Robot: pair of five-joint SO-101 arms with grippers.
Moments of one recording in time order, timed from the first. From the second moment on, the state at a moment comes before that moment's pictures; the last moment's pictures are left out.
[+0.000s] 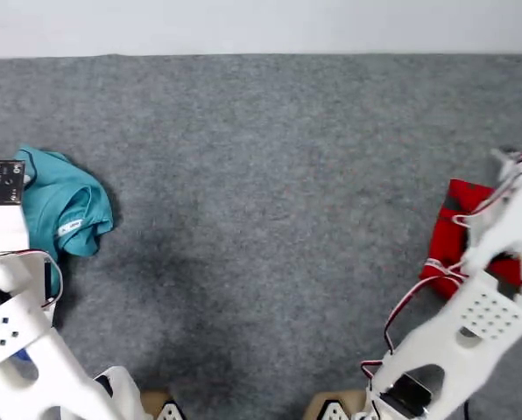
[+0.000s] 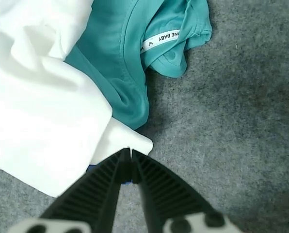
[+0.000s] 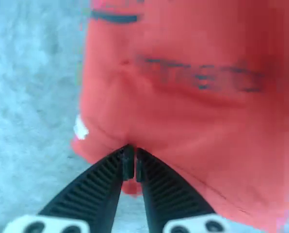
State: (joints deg) left arm -39.9 -44.1 29.1 93.7 -21.9; right arm 33.0 38.9 -30.0 100.7 28.8
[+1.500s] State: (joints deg) left arm -39.9 -44.1 33.9 93.1 -21.9; right arm 25.4 31.7 -27.4 93.7 33.9
